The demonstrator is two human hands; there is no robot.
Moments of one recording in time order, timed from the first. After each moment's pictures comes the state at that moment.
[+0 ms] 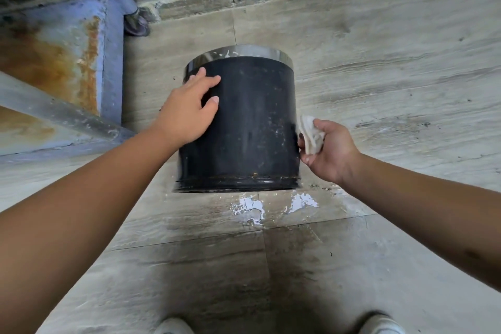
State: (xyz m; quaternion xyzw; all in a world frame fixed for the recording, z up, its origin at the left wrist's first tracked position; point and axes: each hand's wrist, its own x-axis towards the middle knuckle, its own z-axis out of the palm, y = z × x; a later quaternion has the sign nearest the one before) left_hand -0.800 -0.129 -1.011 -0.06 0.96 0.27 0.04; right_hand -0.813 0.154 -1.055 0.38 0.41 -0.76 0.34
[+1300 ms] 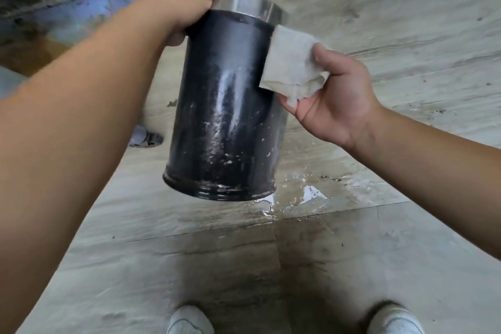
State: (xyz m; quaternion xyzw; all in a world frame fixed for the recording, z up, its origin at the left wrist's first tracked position) left_hand -0.899 -0.109 -0.899 -0.17 0.90 0.40 0.05; right_hand -0.835 0.115 -0.964 0.13 0.29 -0.88 0.34
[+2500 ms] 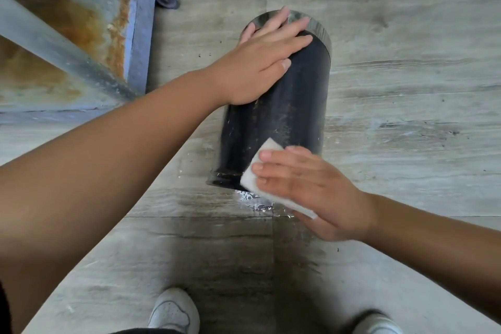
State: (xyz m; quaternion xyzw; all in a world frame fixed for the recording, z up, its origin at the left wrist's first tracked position) left_hand -0.823 -0.091 -0.955 0.18 0.94 0.26 0.09; right_hand -0.730 0.133 -0.986 -0.58 0.73 -0.36 0.09
